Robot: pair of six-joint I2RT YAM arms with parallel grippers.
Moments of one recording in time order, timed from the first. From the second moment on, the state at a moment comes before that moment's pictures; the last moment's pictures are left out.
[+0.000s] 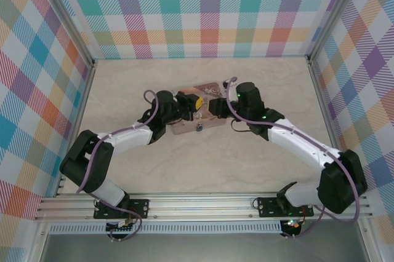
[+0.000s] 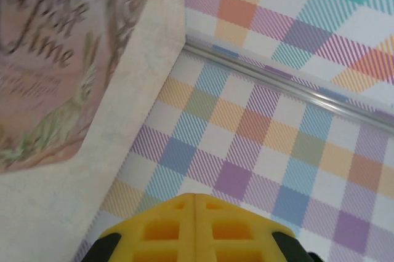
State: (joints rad) left arm -0.57 1.55 0.85 0.48 0.26 -1.76; right arm 0.58 1.31 0.95 -0.11 -0.30 0.52
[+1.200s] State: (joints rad) left arm -0.61 1.33 1.03 0.39 0.34 -0.82; right arm 0.44 1.41 0.91 0.72 -0.94 0.92
